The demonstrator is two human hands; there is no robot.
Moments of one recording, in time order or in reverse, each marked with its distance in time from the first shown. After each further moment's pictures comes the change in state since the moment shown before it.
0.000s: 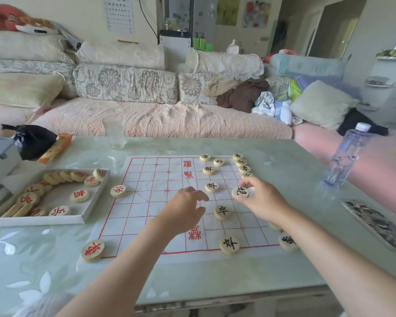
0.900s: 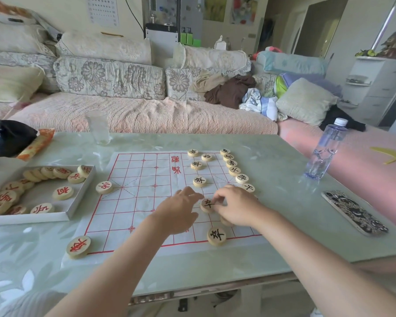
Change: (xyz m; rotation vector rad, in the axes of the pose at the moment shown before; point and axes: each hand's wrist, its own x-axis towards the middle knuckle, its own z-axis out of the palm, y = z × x) left_hand -0.002 0.005 0.017 0.218 -0.120 0.145; right_hand -0.024 -0.023 0.016 -0.216 -0.210 -0.109
